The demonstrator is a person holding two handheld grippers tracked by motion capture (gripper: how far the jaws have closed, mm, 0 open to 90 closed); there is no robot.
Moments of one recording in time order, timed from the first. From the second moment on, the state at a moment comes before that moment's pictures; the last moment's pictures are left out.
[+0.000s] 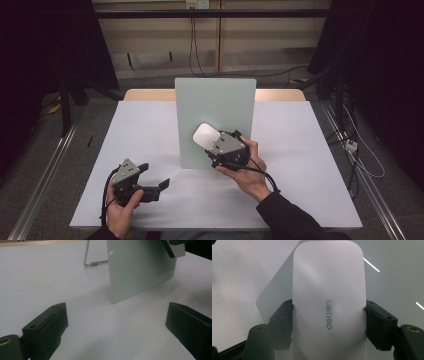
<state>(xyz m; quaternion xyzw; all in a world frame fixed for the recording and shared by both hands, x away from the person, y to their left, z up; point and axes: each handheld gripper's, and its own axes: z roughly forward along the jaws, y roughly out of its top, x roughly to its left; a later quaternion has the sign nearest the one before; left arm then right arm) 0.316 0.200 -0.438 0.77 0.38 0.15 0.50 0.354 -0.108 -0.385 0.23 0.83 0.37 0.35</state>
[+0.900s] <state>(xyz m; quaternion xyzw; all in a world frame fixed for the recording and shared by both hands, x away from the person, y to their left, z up) 0.314 0.198 -0.438 0.77 0.38 0.15 0.50 0.338 -0.129 -0.389 0.23 0.84 0.40 0.29</state>
